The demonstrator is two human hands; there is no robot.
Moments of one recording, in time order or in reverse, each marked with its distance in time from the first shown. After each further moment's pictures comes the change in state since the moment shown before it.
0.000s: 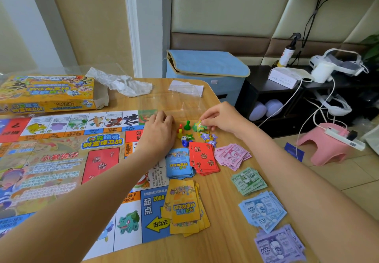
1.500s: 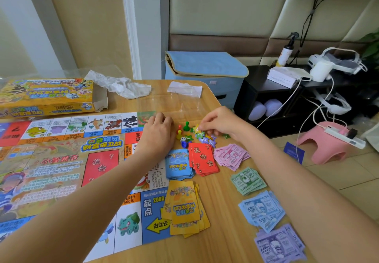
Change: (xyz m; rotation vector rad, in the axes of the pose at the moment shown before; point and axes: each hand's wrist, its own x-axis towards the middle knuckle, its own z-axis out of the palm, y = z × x) left_hand 0.001 0.002 0.000 0.001 -0.014 -0.005; right_hand -0.006 -0.002 0.002 0.065 -0.067 0.109
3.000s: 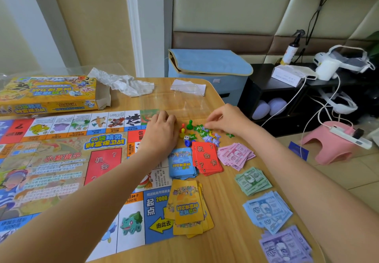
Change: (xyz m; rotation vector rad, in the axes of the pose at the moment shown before) left_hand 0.000 -0.002 0.000 0.017 -0.004 0.002; right_hand 0.006 0.007 -0.004 -0.261 0.120 -0.139
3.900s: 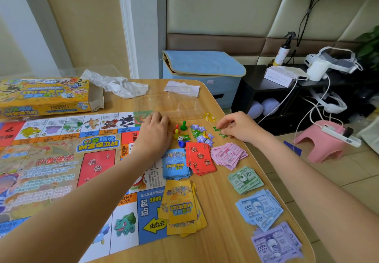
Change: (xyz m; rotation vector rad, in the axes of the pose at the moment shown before) left_hand 0.000 0.001 0.000 -0.015 0.003 -0.005; right_hand -0.012 0.046 -0.012 0.067 0.020 0.061
